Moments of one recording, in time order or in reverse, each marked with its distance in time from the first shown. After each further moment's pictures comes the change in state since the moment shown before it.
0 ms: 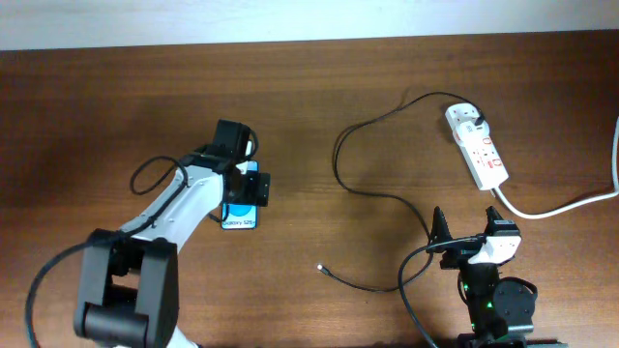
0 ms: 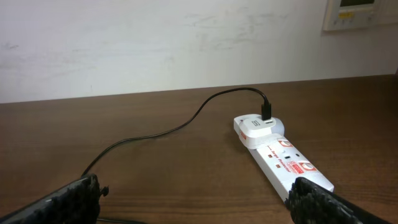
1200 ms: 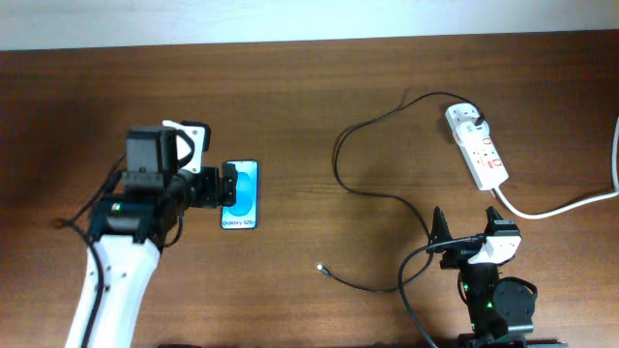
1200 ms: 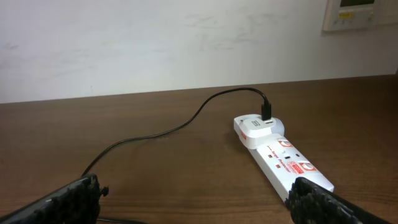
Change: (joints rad) left arm 0.164 -0.540 -0.001 -0.168 0.208 0.114; right arm 0.000 0.000 0.000 0.000 0.000 0.001
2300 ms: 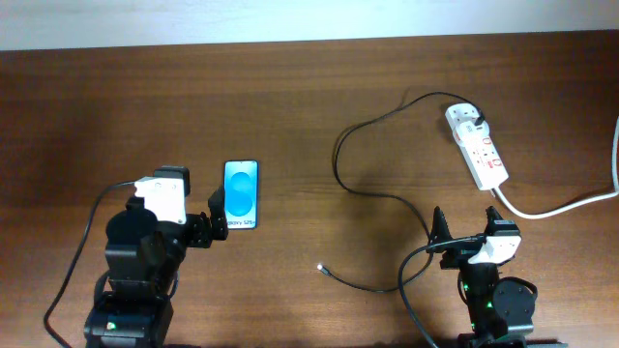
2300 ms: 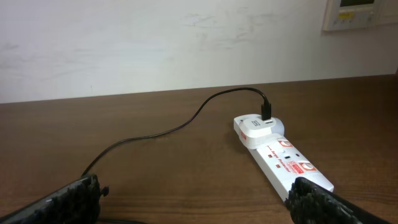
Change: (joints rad) left arm 0.000 -0.531 -0.397 0.329 -0.072 -0.031; right arm 0.000 0.000 0.000 0.000 0.000 0.000
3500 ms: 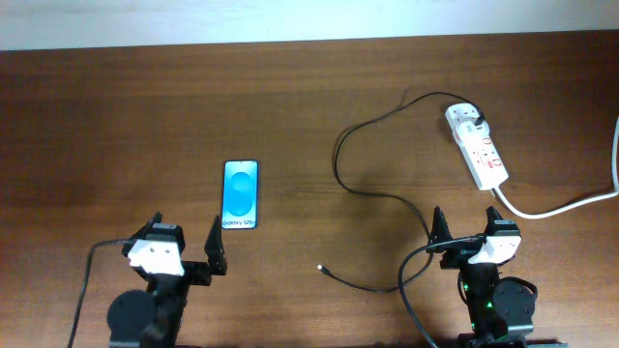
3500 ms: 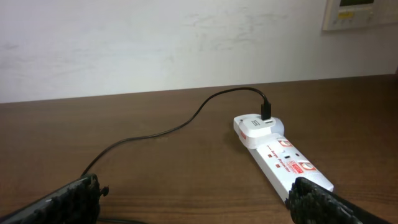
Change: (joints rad) left arm 0.000 -0.502 -0.317 0.100 -0.018 0.000; right arm -0.001 0.000 0.000 0.000 0.000 0.000
